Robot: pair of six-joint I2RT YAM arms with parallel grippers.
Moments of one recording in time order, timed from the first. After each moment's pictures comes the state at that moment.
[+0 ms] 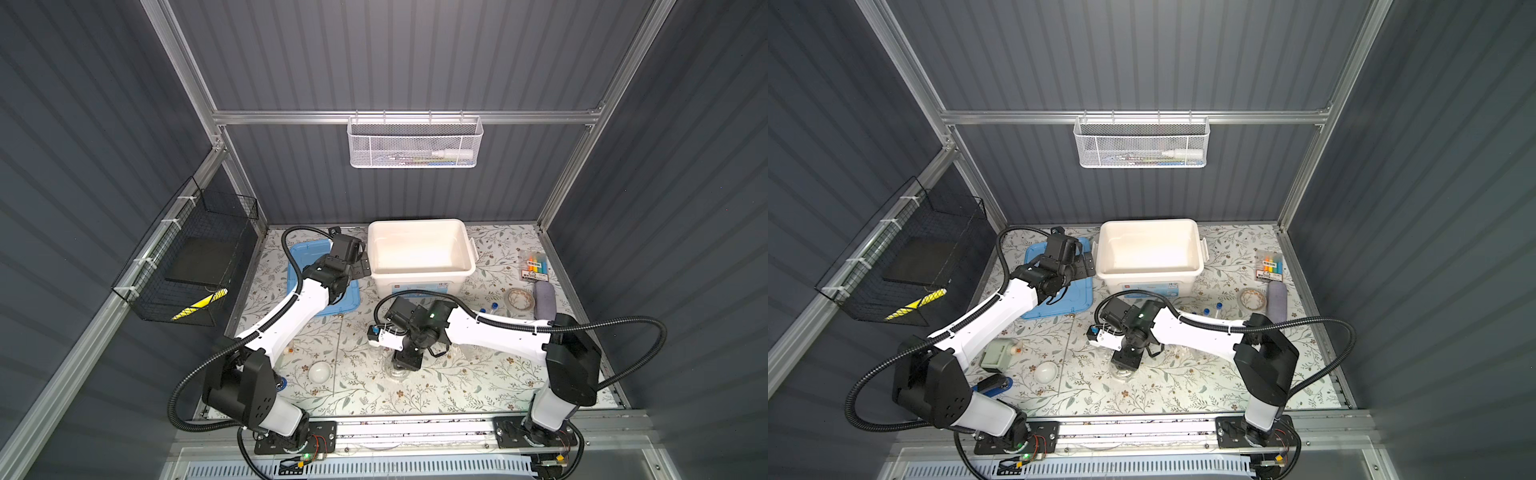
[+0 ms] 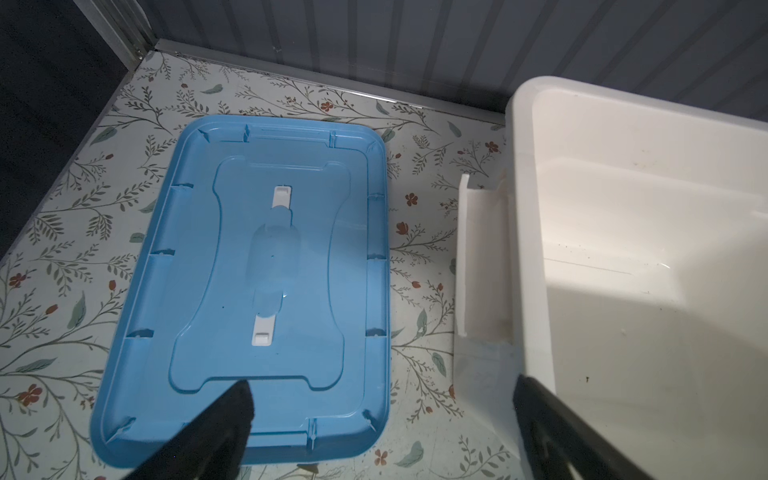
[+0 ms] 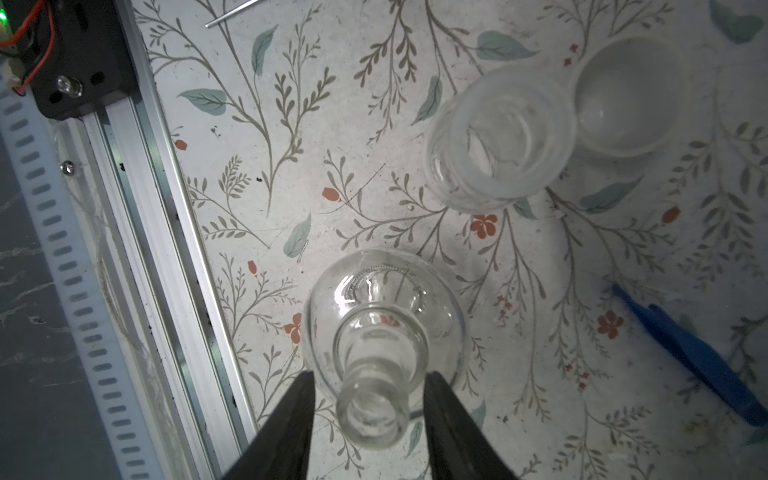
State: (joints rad) left arm -0.45 1.51 1.23 -0.48 -0.35 -0.47; right arm 1.05 1.73 1.28 -0.80 -0.21 -0.23
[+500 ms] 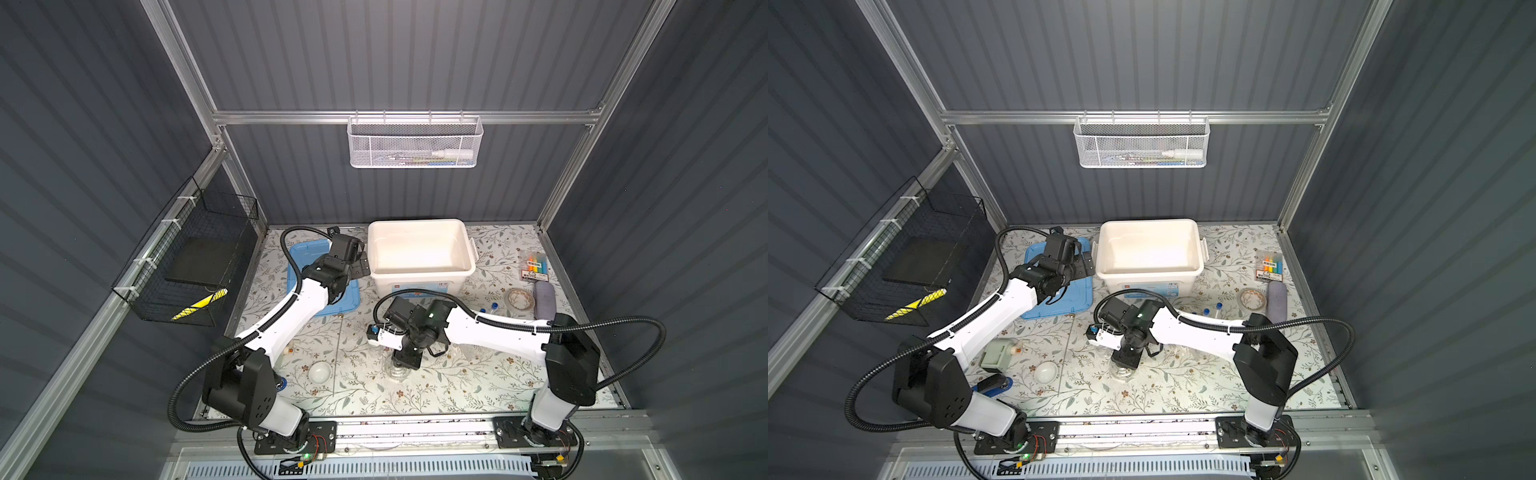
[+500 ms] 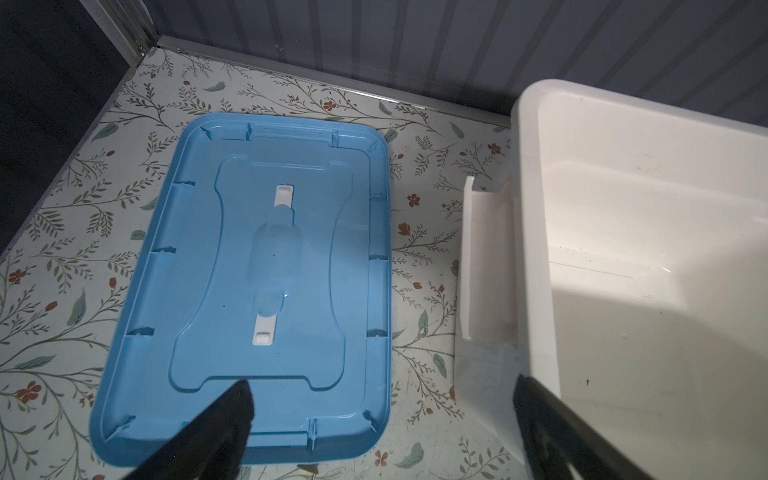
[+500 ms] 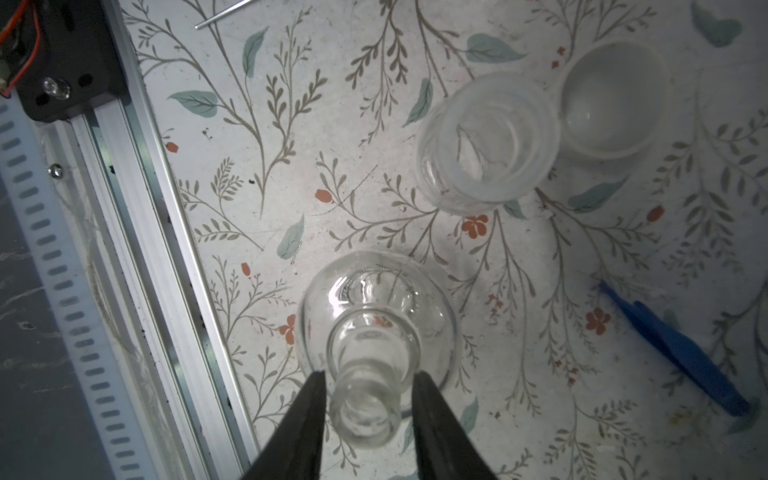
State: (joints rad) left arm -0.45 1.51 1.23 -0.48 -0.34 -0.48; right arm 1.06 1.73 1.29 -0.81 -0.18 -0.23
